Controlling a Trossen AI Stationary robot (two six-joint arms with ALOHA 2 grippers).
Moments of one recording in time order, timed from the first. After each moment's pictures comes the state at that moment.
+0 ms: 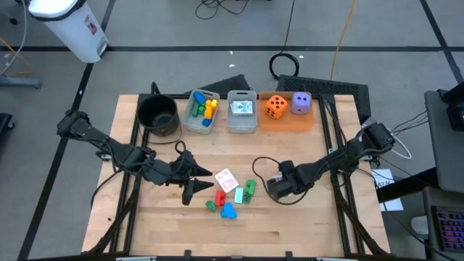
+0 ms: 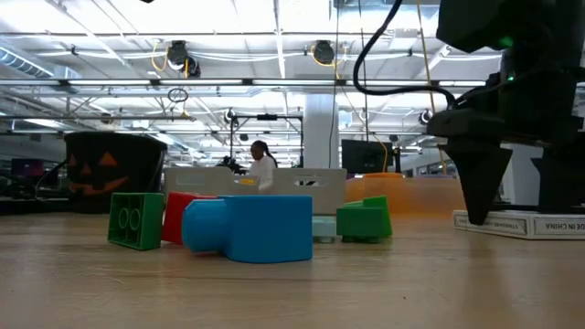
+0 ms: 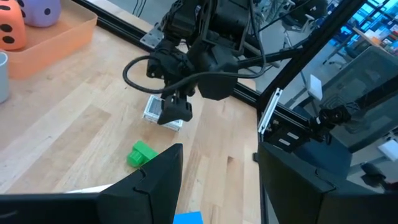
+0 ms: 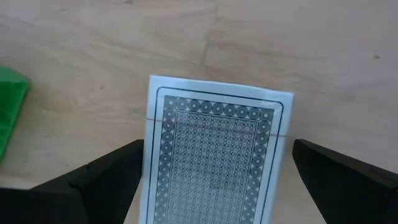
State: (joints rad) left arm -0.48 1.20 1.00 -0.17 -0.40 -0.68; right arm 0.41 1.62 0.87 -0.76 0.18 1.73
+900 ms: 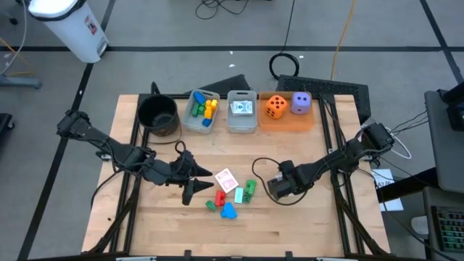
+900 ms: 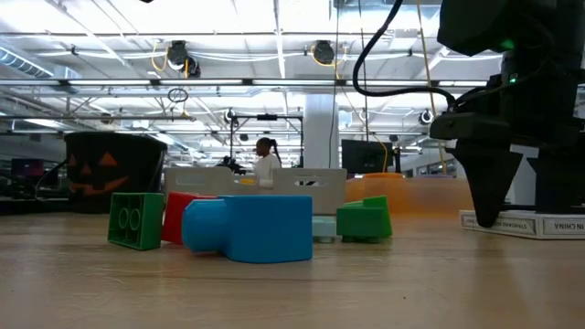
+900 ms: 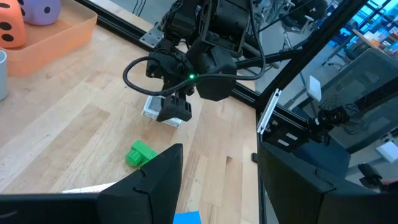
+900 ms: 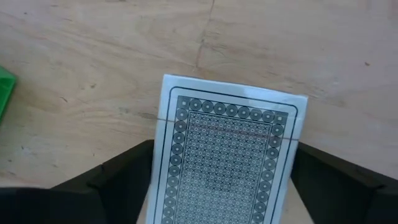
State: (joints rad) left arm -0.48 1.20 1.00 -0.17 -0.40 -0.69; right arm 0.41 1.62 0.87 -0.78 0.18 1.70
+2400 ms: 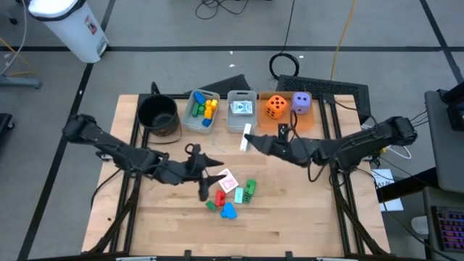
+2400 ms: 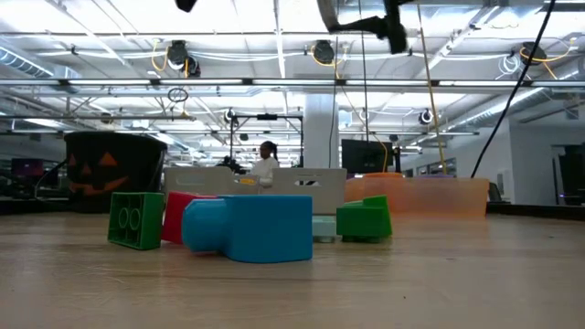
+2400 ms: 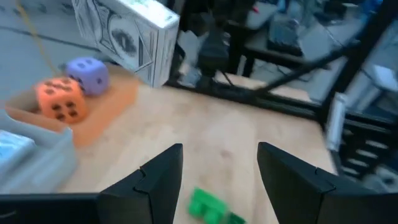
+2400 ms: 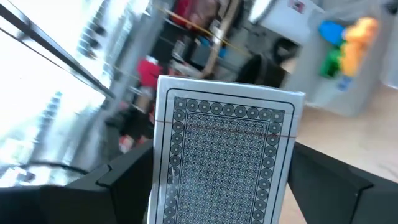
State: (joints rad) left arm -0.41 1.33 1.00 0.01 -0.55 -0.34; right arm 0.21 1.29 0.87 0.36 0.65 1.21
